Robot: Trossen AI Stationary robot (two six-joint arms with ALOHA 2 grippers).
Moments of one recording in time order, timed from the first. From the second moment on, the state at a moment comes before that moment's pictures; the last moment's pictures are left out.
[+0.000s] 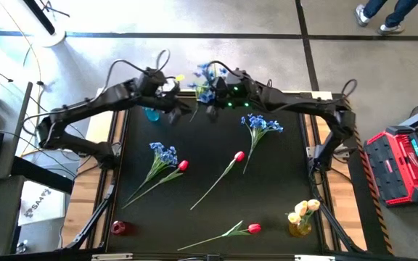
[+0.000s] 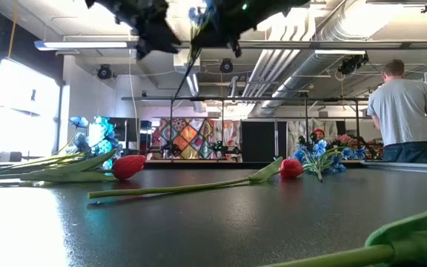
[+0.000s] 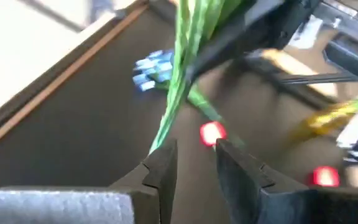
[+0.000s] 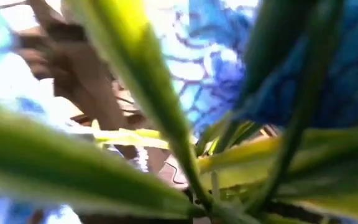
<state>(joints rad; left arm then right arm) 0.48 1.27 1.21 -0.57 0.24 -0.21 -0.32 1.73 1.53 -0.18 -0.11 0.11</state>
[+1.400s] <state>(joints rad) 0.53 1.26 1.21 -0.49 0.03 -0.14 -0.35 1.86 1.87 -0.36 -0.15 0.13</state>
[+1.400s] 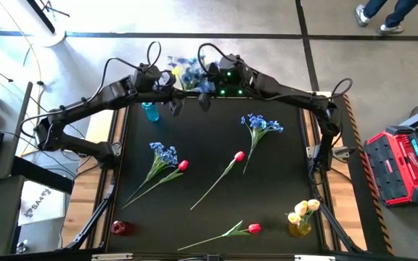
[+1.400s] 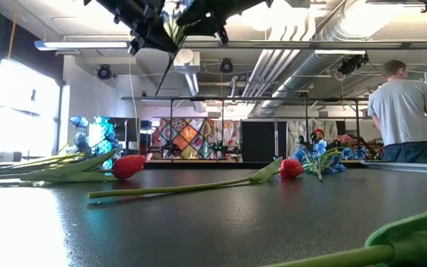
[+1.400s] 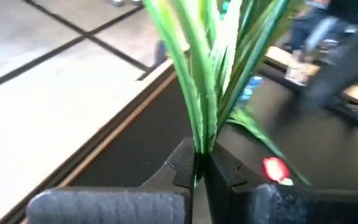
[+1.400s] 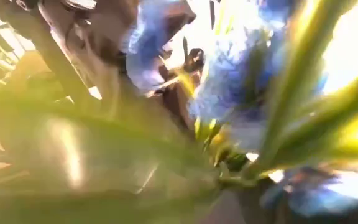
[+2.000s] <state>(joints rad) 0.81 1.01 0.93 -0.32 -0.13 -0.24 -0.35 1.84 1.94 -0.72 0.02 0.16</state>
